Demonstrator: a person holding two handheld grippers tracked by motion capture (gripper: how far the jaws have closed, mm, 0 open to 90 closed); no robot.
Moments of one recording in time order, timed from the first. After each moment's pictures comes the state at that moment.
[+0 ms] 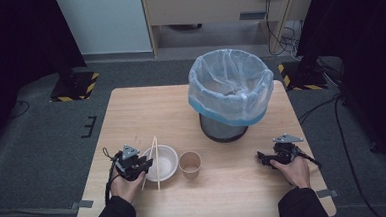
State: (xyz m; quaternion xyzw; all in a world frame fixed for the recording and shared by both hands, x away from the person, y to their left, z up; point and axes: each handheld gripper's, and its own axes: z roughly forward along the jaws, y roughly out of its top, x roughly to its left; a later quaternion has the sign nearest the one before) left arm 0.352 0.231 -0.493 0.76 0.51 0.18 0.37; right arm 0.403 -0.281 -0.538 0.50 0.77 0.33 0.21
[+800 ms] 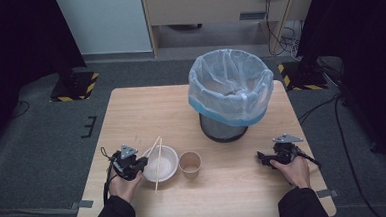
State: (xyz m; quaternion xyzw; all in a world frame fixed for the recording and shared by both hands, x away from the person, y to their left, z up) left arm 0.350 0.234 -0.486 0.76 0.51 0.18 0.35; right arm 0.403 -0.280 -0.538 0.50 0.77 0.33 0.21
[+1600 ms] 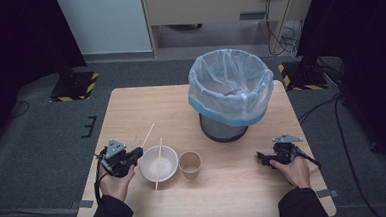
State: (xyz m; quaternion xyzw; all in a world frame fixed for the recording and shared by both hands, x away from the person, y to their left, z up) left arm 0.340 0.246 -0.446 0.72 0.50 0.22 0.44; right arm 0.403 -0.280 -0.538 0.50 0.77 0.33 0.21
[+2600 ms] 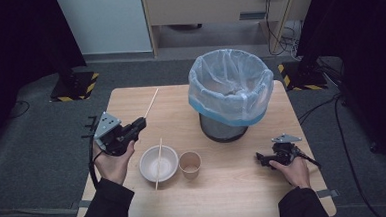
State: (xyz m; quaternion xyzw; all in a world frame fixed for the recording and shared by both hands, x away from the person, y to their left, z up) left arm 0.354 0.223 -0.349 0.68 0.43 0.26 0.53; right arm 0.404 -0.279 -0.539 0.50 0.78 0.33 0.21
